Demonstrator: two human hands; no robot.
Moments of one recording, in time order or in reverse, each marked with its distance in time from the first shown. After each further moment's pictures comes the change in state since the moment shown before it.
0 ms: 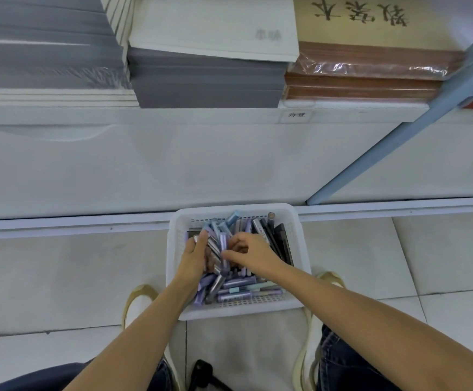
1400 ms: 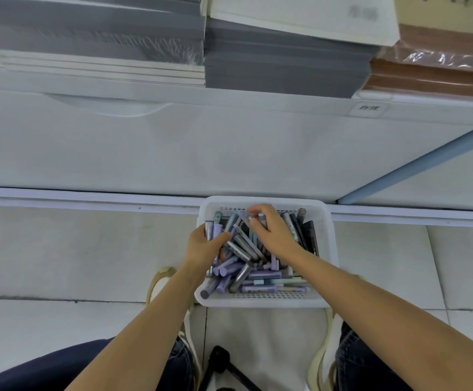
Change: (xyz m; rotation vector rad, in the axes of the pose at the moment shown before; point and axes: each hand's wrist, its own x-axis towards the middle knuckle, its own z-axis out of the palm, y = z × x) left_hand 0.003 0.009 -0.039 0.064 0.119 0.058; right_hand 0.036 -0.008 0.012 -0.140 0.131 -0.160
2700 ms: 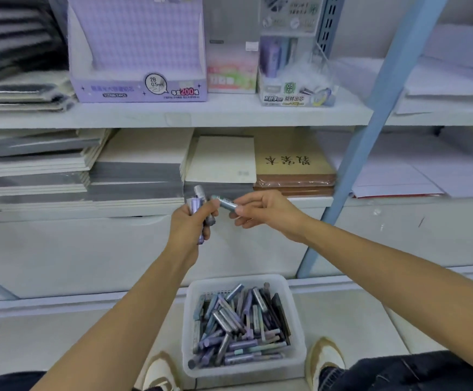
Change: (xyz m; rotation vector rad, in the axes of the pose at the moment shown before) left_hand -0.141 0.225 0.026 -0.283 -0.117 0.536; right_hand -0.108 -0.224 -0.175 0.336 -0.029 -0.323
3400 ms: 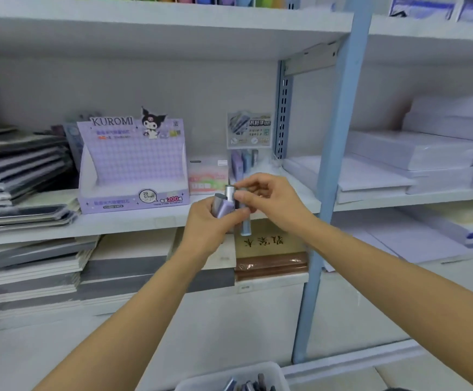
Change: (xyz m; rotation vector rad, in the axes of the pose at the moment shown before) left_hand -0.022 0.149 0.099 0.334 -0.238 0.514; right_hand -0.019 -0.163 -0.050 -0.284 0.366 -0.527
